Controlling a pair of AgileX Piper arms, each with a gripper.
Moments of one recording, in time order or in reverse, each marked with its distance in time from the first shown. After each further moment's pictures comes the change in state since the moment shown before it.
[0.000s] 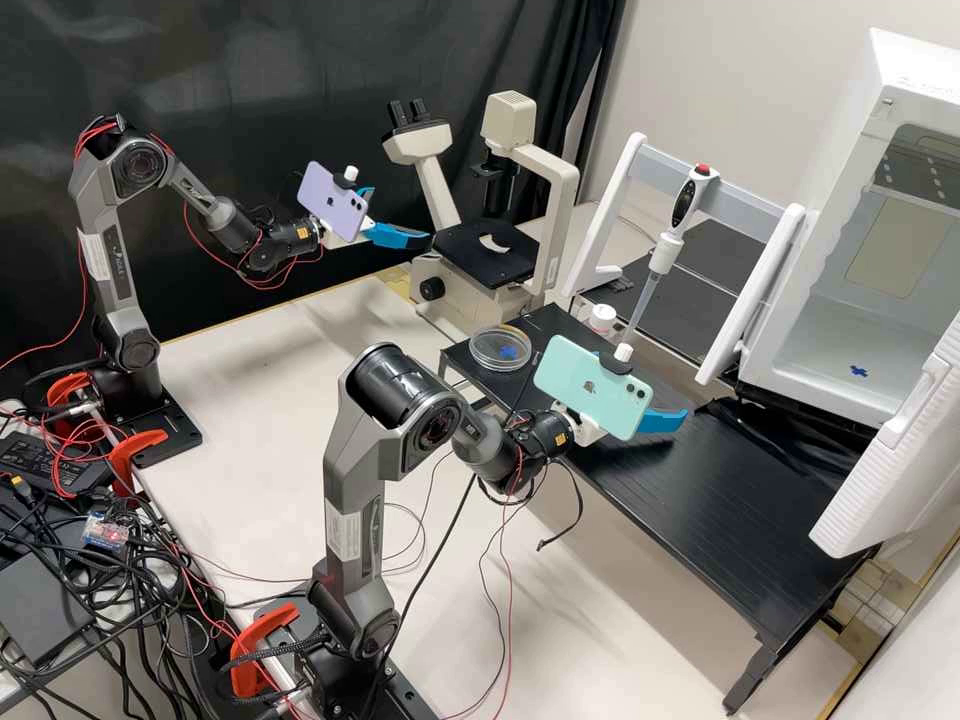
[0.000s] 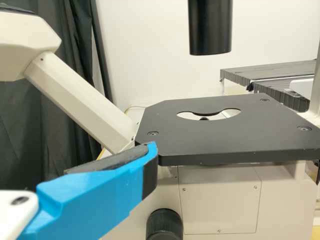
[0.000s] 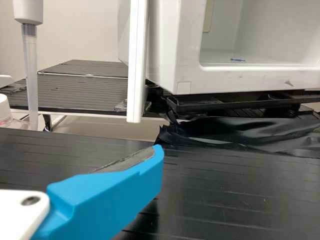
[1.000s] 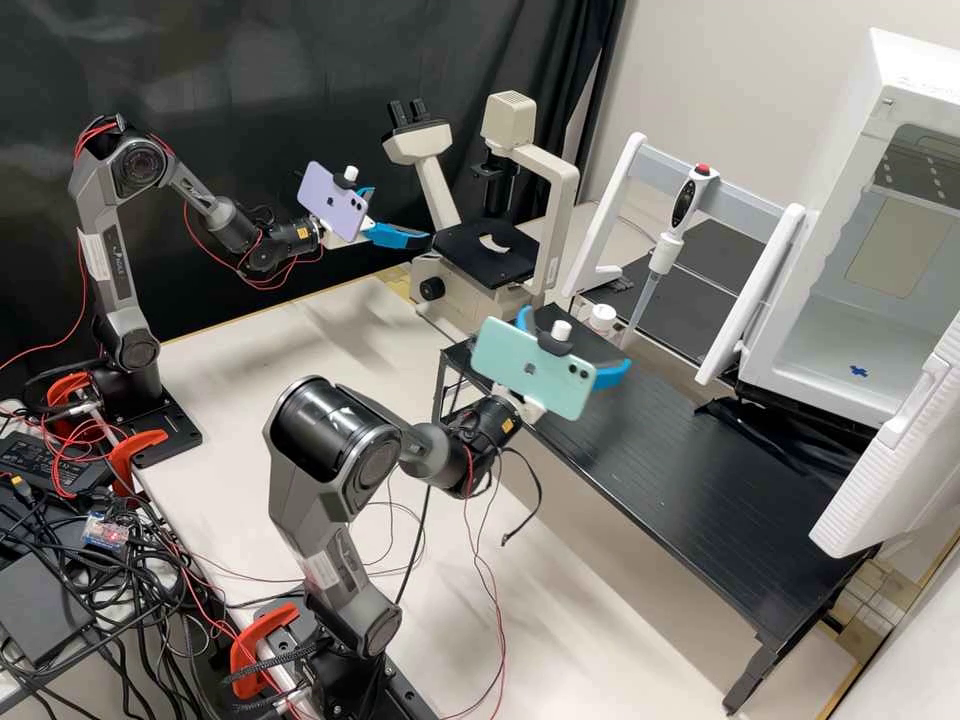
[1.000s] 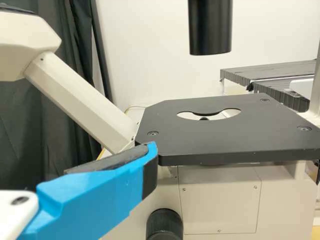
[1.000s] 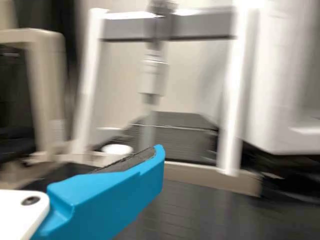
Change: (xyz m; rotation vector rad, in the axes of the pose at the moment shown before) left arm 0.000 0.000 0.000 0.000 0.000 0.000; right arm -0.076 -0.022 -0.063 0.047 0.348 -0.087
